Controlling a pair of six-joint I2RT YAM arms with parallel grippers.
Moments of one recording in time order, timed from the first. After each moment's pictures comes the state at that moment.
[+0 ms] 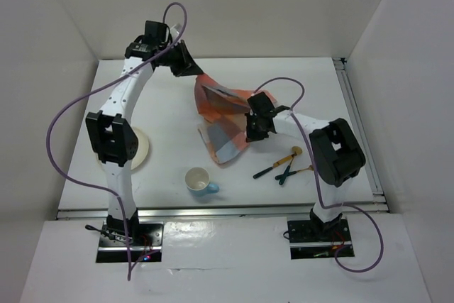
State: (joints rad) left arm -0.18 2.09 2.16 -0.83 0.55 -0.56; right arm 0.49 1.83 1.13 -0.35 -0.06 0.45
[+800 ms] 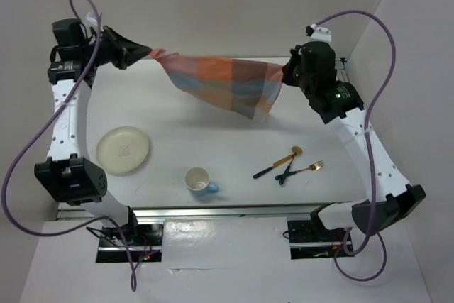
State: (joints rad) left arm 0.18 1.64 1.82 -0.58 0.85 -0.91; right arm 0.40 1.35 1.58 -0.60 0.29 0.37
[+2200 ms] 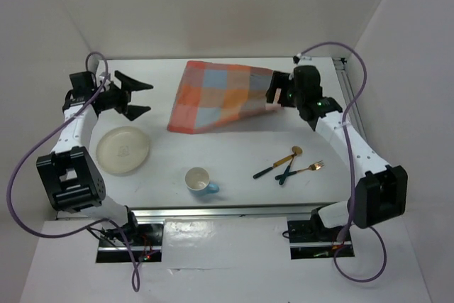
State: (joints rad) left arm 0.30 1.57 1.25 -0.41 0.94 -1.01; right arm 0.27 1.40 1.24 -0.33 0.08 0.34
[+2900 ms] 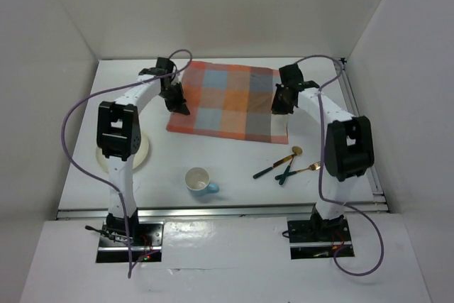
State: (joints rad) left arm -0.14 2.17 1.82 -0.80 0.31 -0.47; right arm 0.23 1.78 1.39 -0.56 0.05 0.48
